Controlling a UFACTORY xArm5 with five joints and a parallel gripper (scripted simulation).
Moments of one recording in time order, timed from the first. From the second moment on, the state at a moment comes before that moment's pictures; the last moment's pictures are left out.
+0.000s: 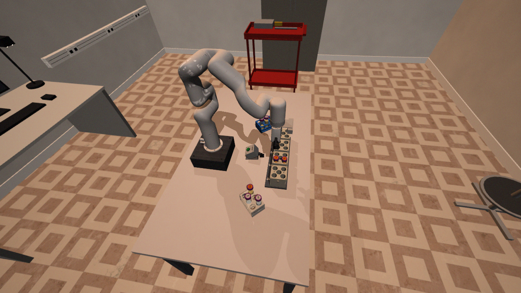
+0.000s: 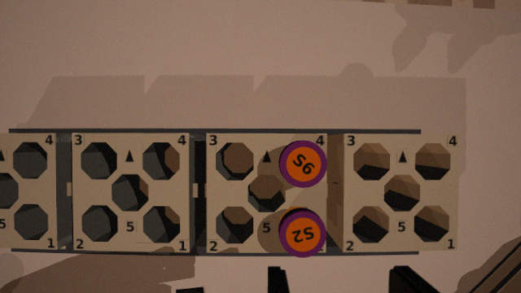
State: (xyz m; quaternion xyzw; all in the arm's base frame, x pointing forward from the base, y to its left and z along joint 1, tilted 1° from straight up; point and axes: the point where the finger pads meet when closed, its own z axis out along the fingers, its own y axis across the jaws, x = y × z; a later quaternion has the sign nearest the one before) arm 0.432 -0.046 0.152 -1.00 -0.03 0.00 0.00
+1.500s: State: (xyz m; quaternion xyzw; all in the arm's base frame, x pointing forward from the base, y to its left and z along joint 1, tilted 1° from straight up) arm 0.350 -0.220 0.152 -0.93 0.37 0.01 0.00
